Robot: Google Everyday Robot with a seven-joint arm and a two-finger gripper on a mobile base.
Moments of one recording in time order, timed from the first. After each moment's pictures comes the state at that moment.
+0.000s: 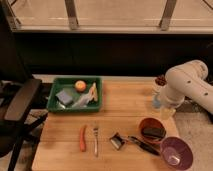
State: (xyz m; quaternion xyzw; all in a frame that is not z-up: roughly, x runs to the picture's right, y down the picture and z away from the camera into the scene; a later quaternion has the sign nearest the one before) arm 0.285 0.100 0.685 -0.28 0.02 0.02 0.96
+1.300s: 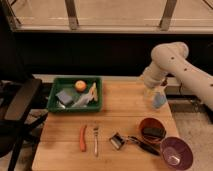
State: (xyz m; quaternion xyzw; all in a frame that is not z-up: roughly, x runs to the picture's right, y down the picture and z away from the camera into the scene) arm 0.179 0.010 0.729 -0.26 -0.12 -0.08 0.95
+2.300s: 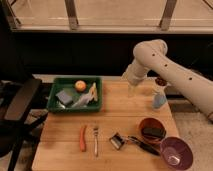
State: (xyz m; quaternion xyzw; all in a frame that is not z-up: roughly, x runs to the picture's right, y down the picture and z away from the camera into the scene) arm 0.114 -0.004 0.744 -0.24 -0.16 -0.13 0.95
